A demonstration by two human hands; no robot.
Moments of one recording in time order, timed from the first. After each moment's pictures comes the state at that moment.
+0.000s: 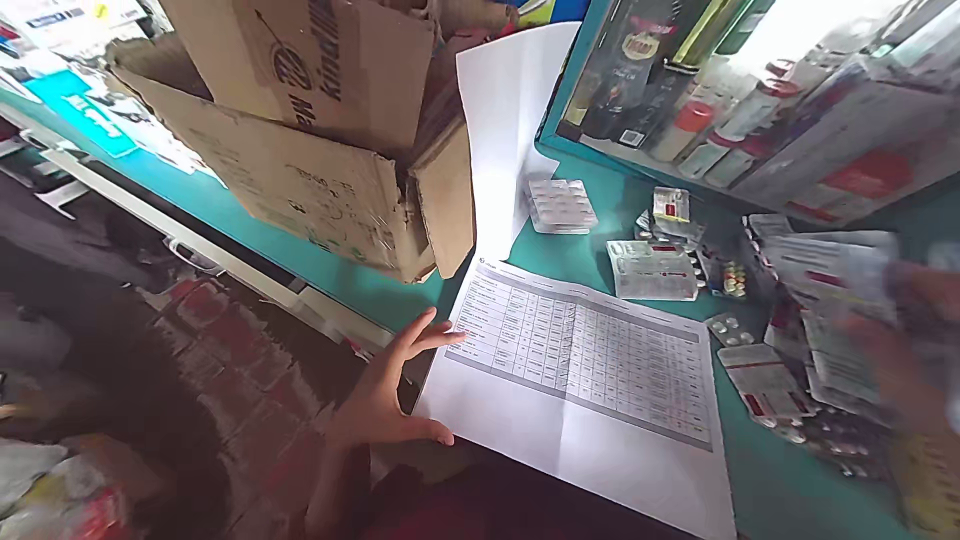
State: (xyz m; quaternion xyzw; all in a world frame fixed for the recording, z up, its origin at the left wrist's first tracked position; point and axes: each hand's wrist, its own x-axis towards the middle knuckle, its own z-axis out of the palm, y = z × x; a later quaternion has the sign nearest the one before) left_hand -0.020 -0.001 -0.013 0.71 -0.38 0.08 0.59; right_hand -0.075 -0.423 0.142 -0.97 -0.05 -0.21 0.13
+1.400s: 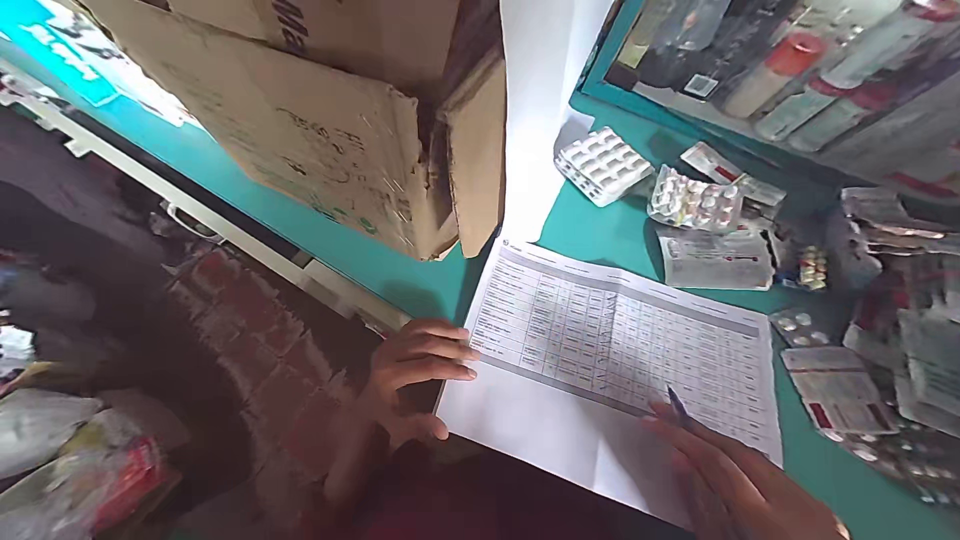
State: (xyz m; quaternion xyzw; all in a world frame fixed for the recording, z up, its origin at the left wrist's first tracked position) left_hand -0.010 0.002 -0.036 0.66 -0.46 0.19 0.56; right_hand -0.134 -0.314 0.058 -0.96 -0.15 -0.18 0.15
